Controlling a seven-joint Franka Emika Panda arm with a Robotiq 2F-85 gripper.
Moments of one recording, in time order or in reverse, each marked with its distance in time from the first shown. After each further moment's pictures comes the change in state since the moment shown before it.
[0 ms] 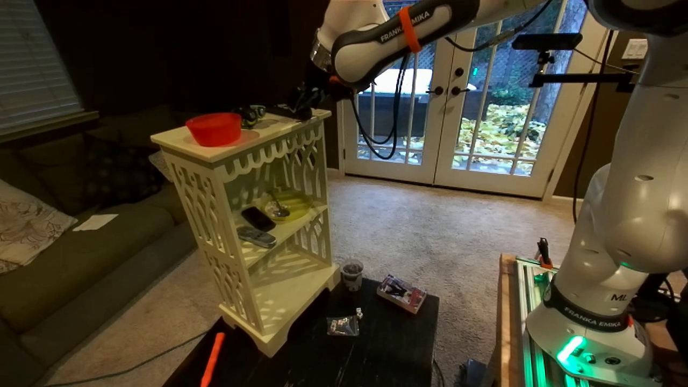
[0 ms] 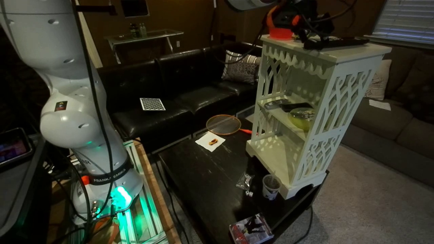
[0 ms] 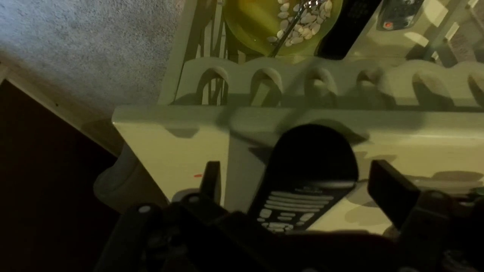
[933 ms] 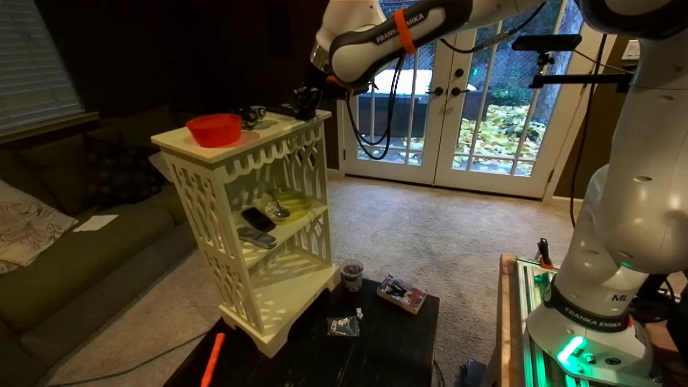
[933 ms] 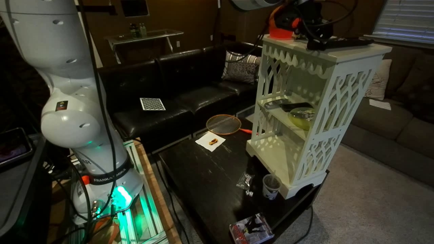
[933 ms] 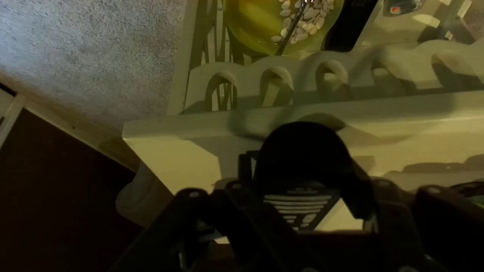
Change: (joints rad) arm 0.013 0.027 -0.028 0.036 0.006 -0.021 0.095
